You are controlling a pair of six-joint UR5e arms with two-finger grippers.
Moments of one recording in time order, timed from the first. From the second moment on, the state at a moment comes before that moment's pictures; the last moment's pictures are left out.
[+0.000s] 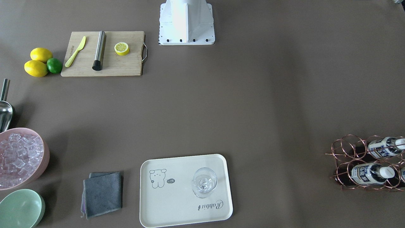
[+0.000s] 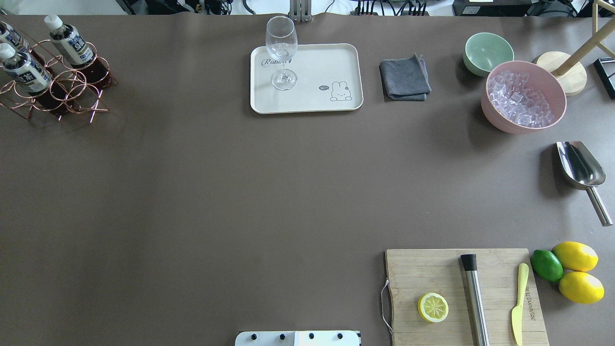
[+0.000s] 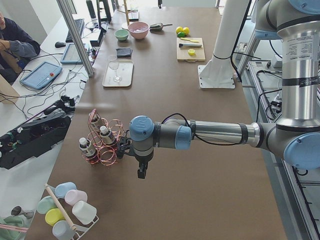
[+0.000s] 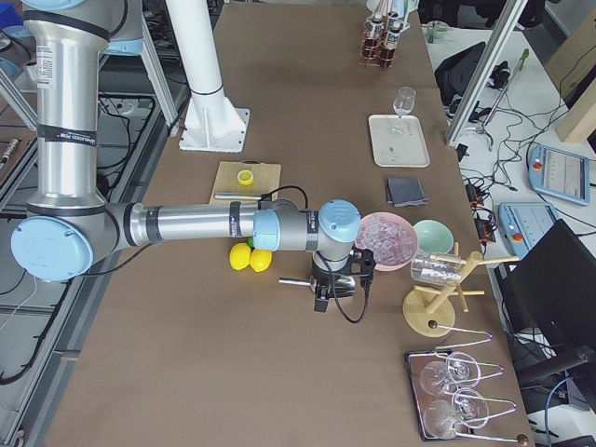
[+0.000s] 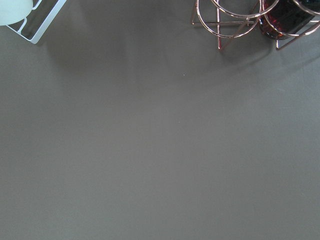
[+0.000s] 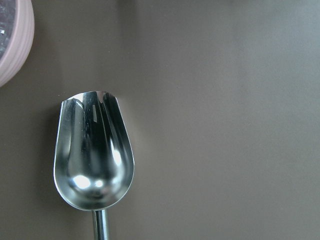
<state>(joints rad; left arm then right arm) -1.57 -1.47 -1.72 -1.59 -2.35 0.06 1.48 -1.65 1.73 -1.64 2.31 0.15</state>
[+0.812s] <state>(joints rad) -1.57 -1.56 -1.73 -1.57 -2.35 0.16 1.48 -1.64 1.73 -1.64 2.30 0.15</state>
